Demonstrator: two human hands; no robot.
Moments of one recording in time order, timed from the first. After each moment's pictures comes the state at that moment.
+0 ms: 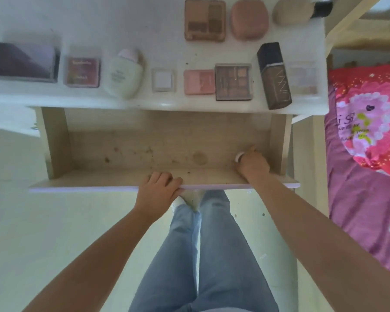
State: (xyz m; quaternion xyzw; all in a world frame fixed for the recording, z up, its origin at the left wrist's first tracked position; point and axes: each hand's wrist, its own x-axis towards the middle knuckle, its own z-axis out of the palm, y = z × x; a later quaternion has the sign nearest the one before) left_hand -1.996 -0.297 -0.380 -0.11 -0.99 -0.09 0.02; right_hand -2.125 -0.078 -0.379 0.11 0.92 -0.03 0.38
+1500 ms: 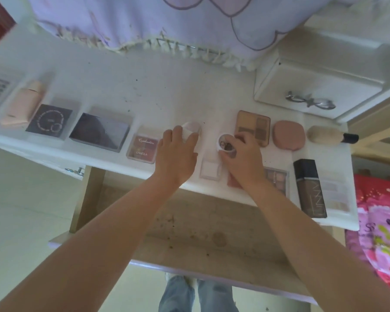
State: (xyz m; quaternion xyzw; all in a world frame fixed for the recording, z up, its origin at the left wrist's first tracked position) left_hand -2.194 -0.378 -0.287 0.08 -0.99 -0.06 0.08; right_hand -2.255 -0.229 -0.282 -0.19 0.94 -0.27 0.02
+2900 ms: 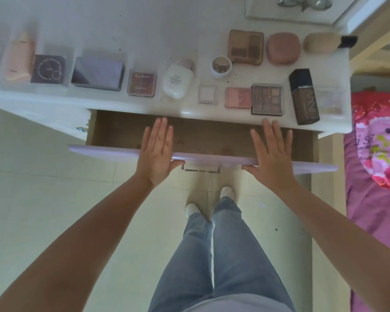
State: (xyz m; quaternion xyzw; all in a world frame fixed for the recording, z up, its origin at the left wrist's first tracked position) left_hand -2.042 -0.382 -0.332 -0.06 -0.99 0.02 0.12; right_hand -2.112 -0.109 -0.320 -0.31 0.94 0.03 -0.13
